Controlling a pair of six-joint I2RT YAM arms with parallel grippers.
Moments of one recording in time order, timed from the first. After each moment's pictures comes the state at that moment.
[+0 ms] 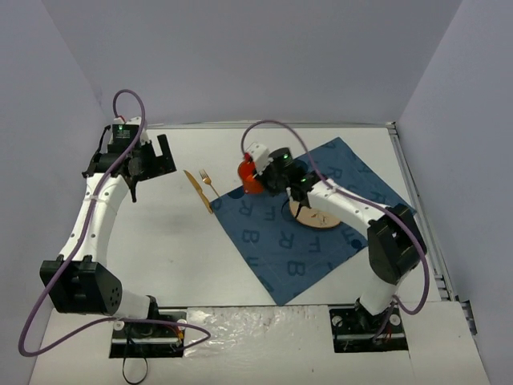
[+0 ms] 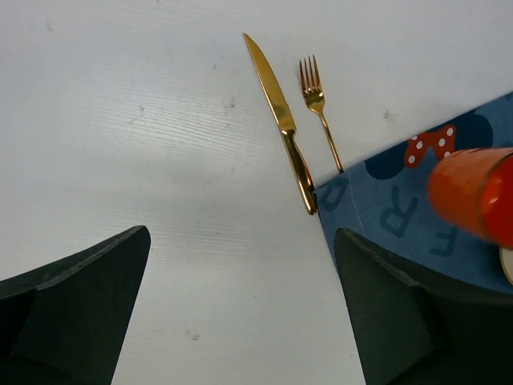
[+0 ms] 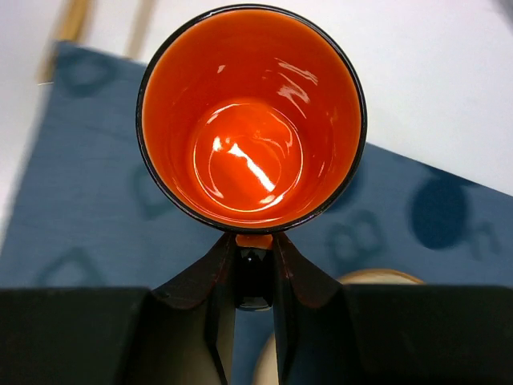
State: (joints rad) left arm -0.05 1.41 1.43 -0.82 0.03 -0.31; right arm 0.69 1.72 1.23 -0.17 0.01 -0.27
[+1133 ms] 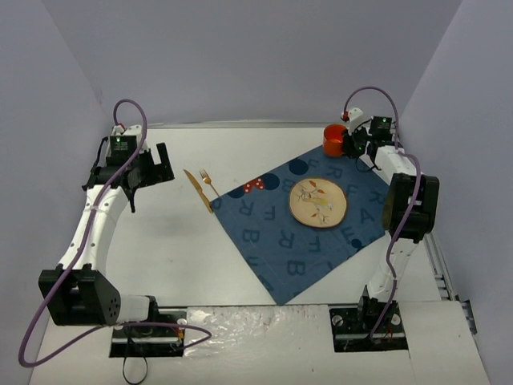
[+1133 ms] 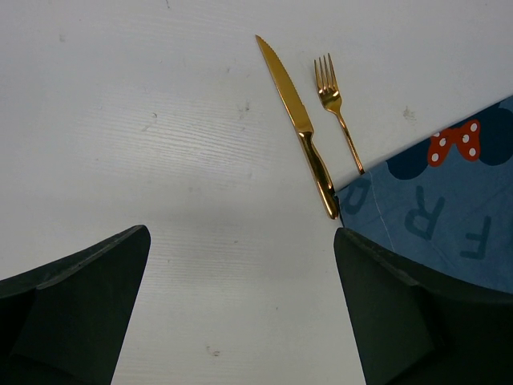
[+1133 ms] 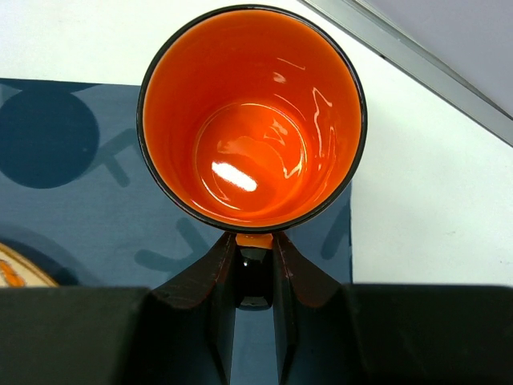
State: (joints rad) left arm -0.01 1.33 1.27 -0.68 0.05 -0.24; right arm -0.11 2.05 1.54 -0.16 -0.45 -0.53
